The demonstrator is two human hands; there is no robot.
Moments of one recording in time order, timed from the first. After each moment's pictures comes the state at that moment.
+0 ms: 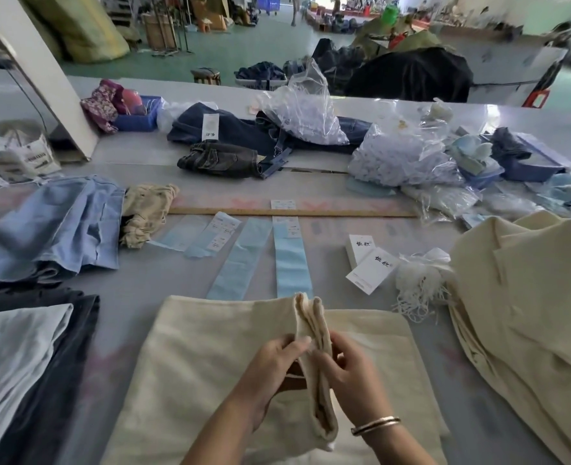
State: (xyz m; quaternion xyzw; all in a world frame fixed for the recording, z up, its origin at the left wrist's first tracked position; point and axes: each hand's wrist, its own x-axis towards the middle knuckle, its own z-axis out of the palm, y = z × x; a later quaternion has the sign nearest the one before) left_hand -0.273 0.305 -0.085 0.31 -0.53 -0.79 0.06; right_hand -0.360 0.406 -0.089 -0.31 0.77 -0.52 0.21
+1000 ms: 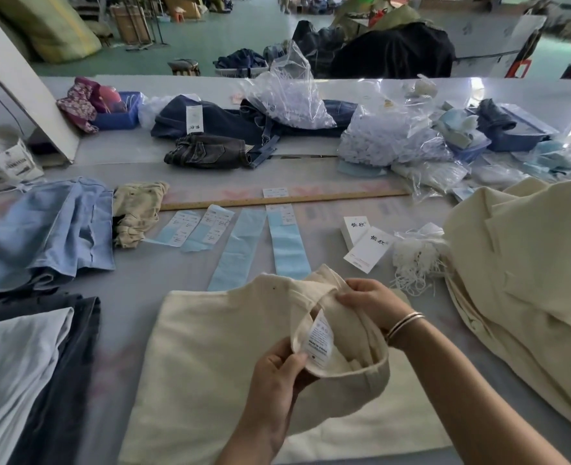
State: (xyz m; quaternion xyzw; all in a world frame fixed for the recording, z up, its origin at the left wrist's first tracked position) left_hand -0.249 0.337 -0.093 0.29 -0.37 -0.86 0.19; right_hand -0.426 0.392 -0.055 -0.16 0.72 -0.52 0.43
